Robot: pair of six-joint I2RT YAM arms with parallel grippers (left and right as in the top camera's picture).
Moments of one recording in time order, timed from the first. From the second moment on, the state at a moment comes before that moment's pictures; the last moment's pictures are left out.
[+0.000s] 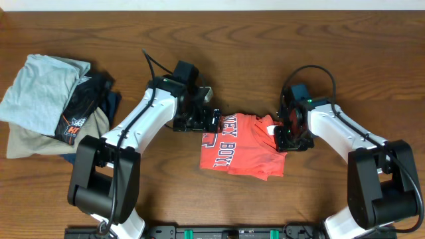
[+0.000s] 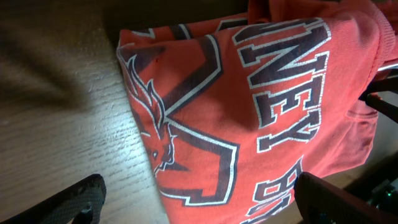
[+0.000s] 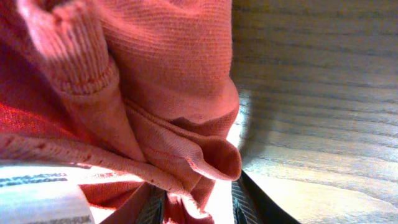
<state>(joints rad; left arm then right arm) -0.37 1.81 1.23 -0.88 0.45 -0.17 0.25 1.75 0.97 -0.85 -0.13 0.19</state>
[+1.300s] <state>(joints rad) -0.36 1.92 1.21 -0.69 0.46 -0.17 0.21 1.74 0.99 -0.97 -0.08 0.21</state>
